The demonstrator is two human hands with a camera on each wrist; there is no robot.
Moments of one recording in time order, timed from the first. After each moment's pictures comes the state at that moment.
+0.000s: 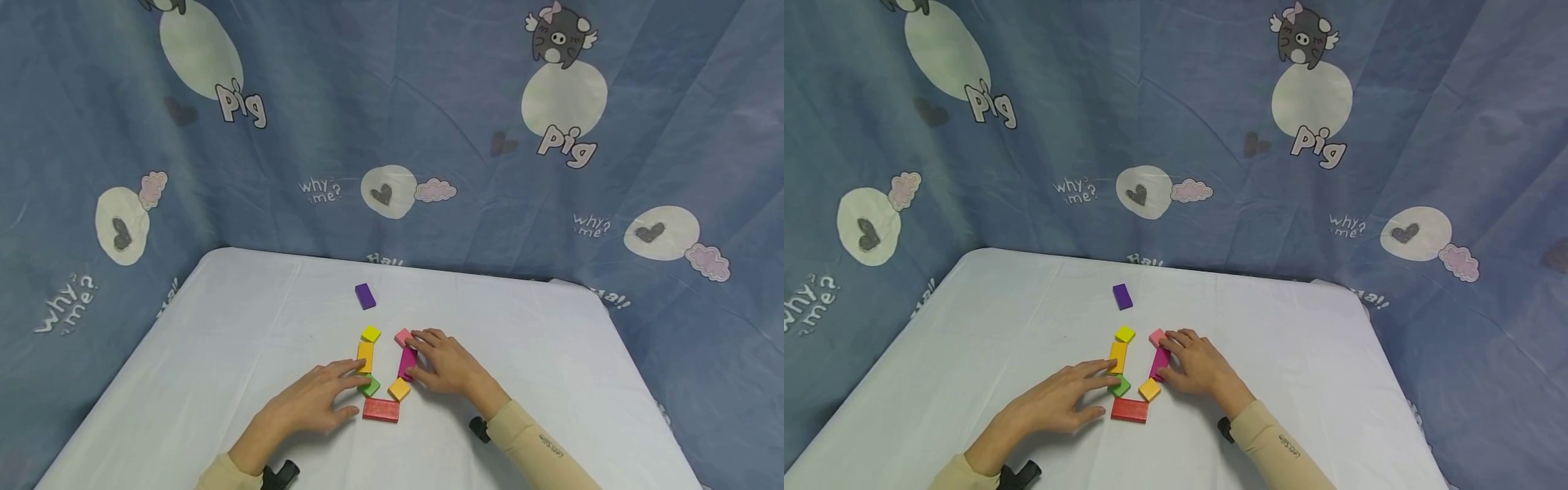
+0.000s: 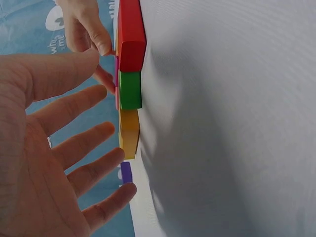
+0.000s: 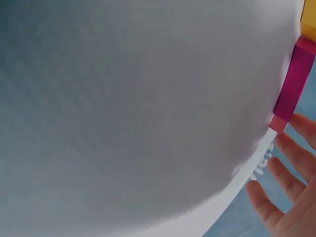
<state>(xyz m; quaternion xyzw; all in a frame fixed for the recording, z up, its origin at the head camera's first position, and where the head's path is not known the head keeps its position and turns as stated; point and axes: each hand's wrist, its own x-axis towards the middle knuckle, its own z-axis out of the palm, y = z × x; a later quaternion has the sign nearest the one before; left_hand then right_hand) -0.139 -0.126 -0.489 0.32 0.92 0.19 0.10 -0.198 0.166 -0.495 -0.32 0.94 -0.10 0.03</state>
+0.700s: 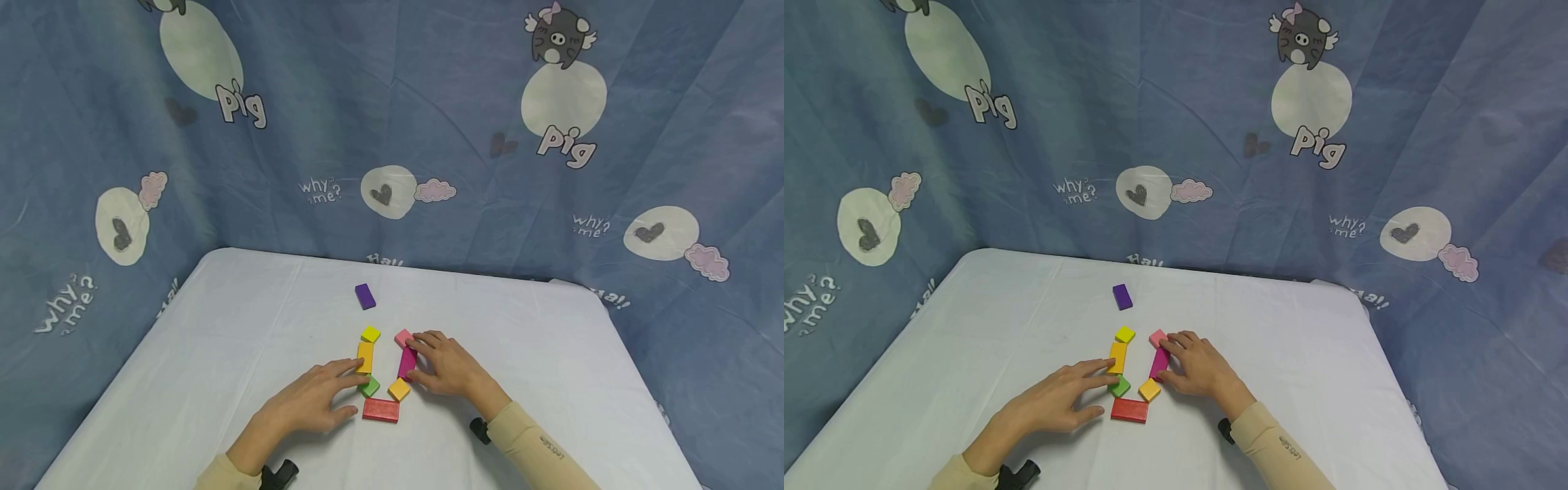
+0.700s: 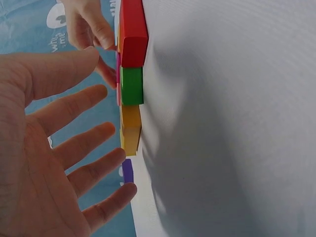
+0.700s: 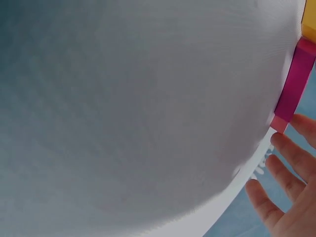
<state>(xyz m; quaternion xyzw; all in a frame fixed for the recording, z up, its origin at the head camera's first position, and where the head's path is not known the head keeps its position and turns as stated) -0.138 -0.128 -0.486 0.32 0.92 0.20 0.10 -0.196 0.167 -0.494 -0.32 0.94 -0.10 0.03</state>
